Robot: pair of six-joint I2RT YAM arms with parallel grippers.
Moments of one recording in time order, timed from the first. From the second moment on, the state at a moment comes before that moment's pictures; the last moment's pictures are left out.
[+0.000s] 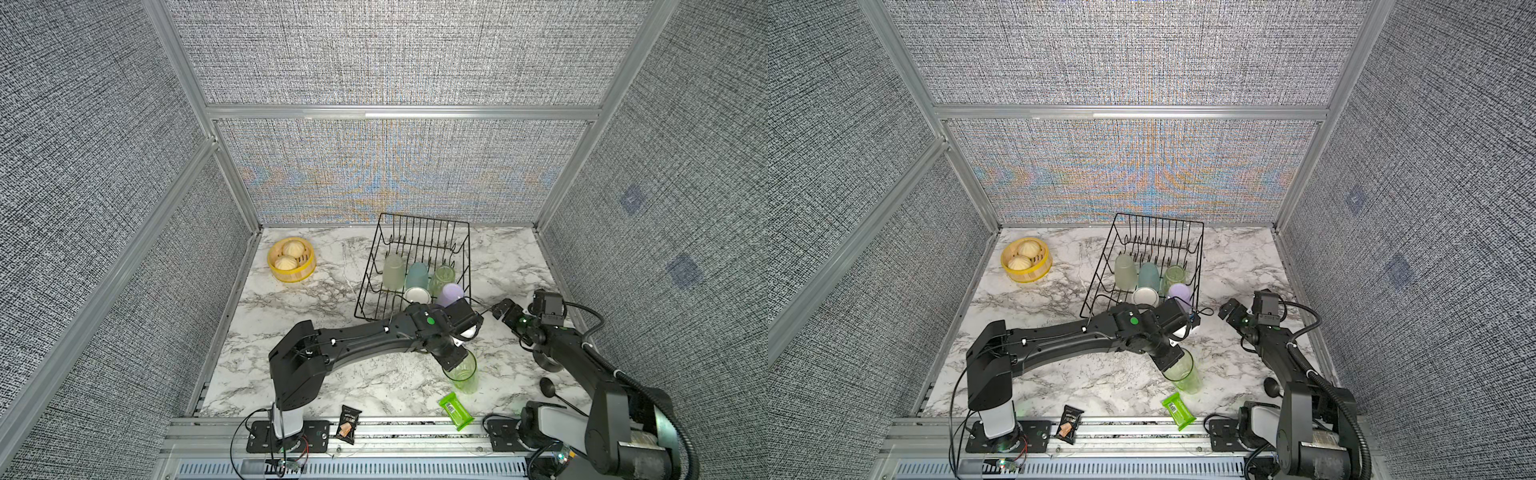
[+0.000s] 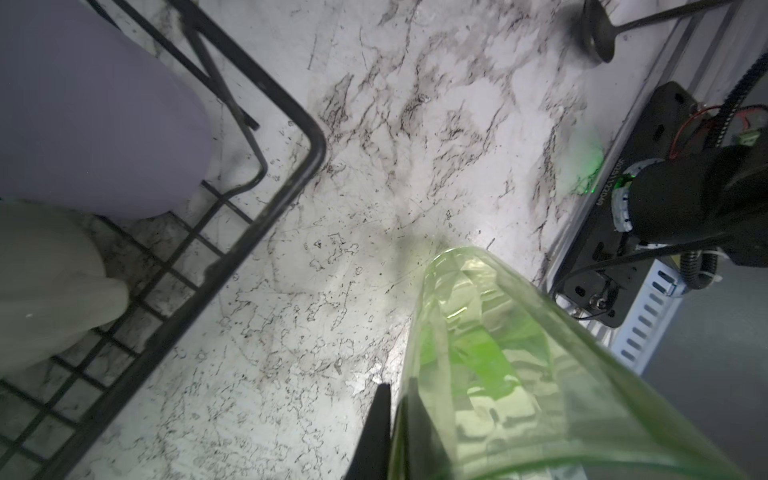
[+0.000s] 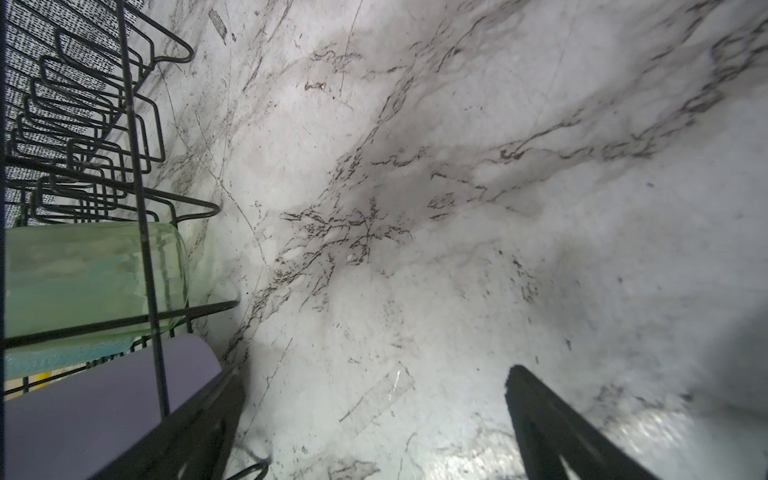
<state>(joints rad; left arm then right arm) -1.22 1.82 1.53 -0.80 0.10 -0.21 -0.12 1.19 0.52 -0.21 -0.21 0.59</state>
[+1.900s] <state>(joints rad) -0.48 1.20 0.86 0.12 0.83 -0.97 0.35 1.08 0.74 0.39 -0.90 1.14</state>
